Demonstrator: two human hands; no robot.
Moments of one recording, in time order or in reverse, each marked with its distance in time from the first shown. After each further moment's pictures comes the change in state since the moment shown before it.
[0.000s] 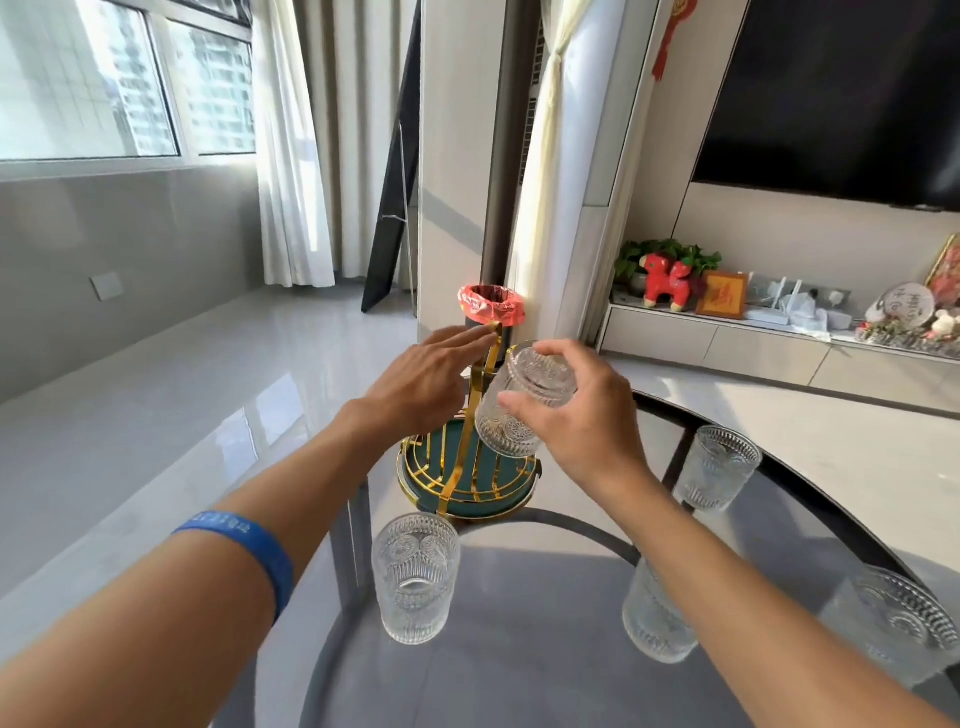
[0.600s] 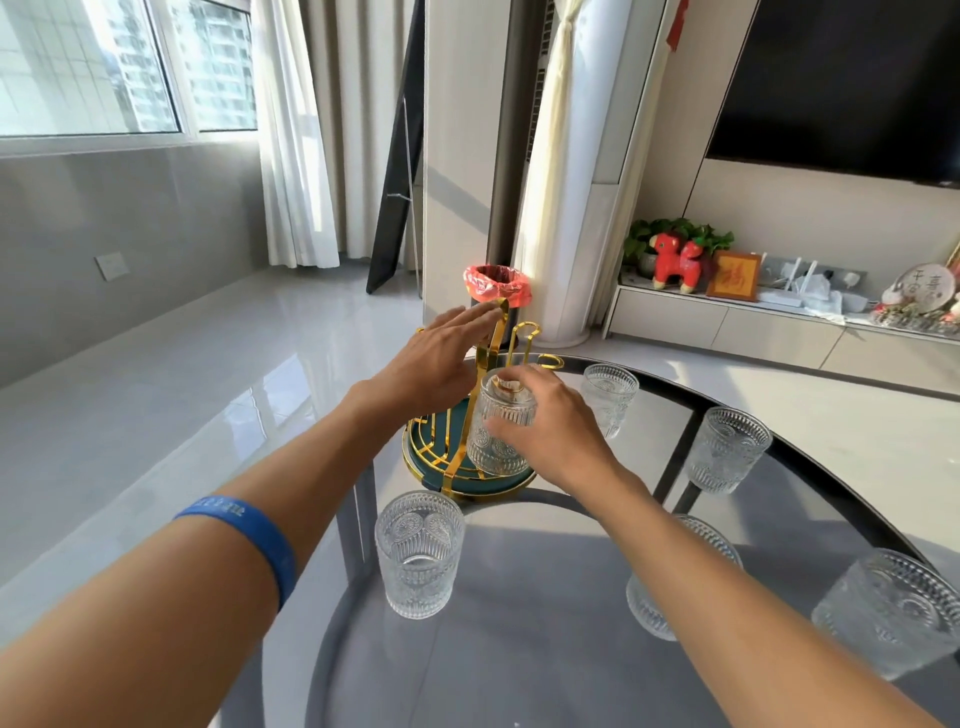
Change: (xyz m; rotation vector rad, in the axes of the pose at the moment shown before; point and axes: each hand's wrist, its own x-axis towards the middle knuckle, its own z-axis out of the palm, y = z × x) left_hand 0.000 0.012 0.000 -0.105 -0.082 -0.099; right_hand -0.011 0.034 0.039 -0.132 -0.390 0.071
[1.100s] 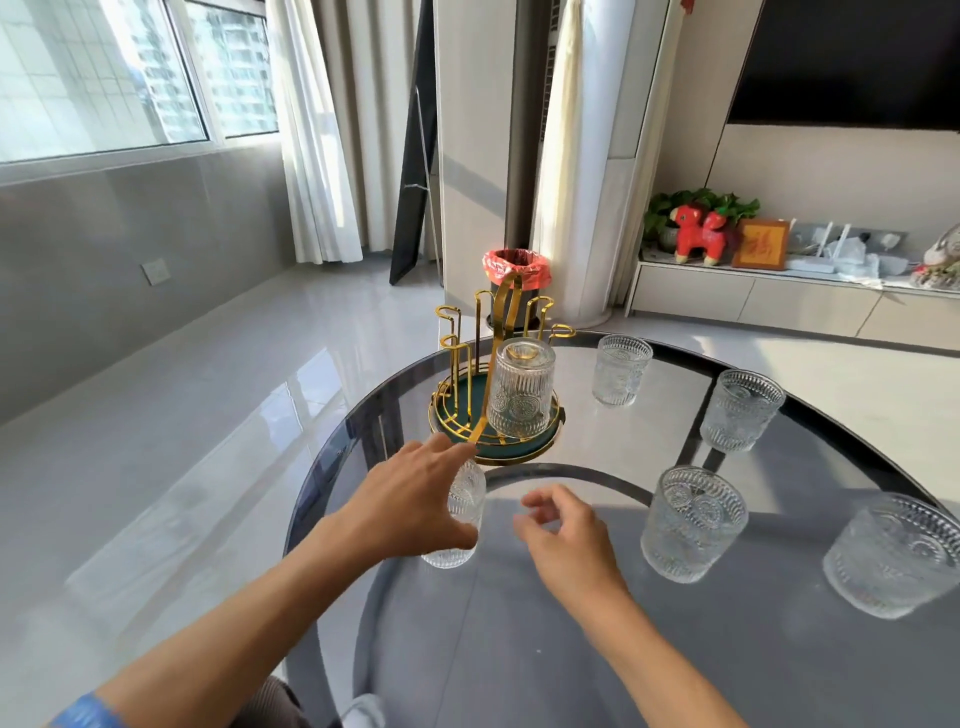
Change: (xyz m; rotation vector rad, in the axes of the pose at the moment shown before) left_hand -0.144 0.027 0.038 0.199 -0.277 -0.177; right_hand -0.138 -0.009 0.041 0.452 -0.018 0.542
